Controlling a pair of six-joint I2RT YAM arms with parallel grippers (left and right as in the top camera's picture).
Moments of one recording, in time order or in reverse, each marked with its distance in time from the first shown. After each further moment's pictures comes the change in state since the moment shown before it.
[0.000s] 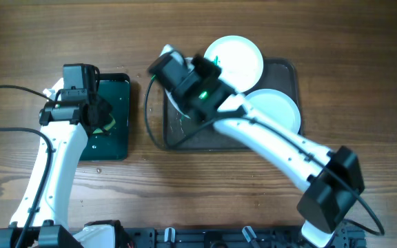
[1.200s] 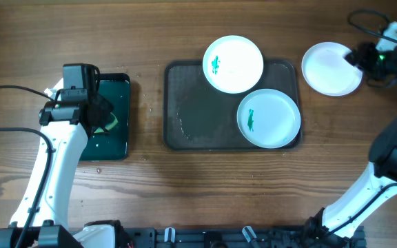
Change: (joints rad) left arm 0.000 0.000 0.000 0.011 0.032 0.000; right arm -1.215 0.226 0.001 0.066 -1.178 0.383
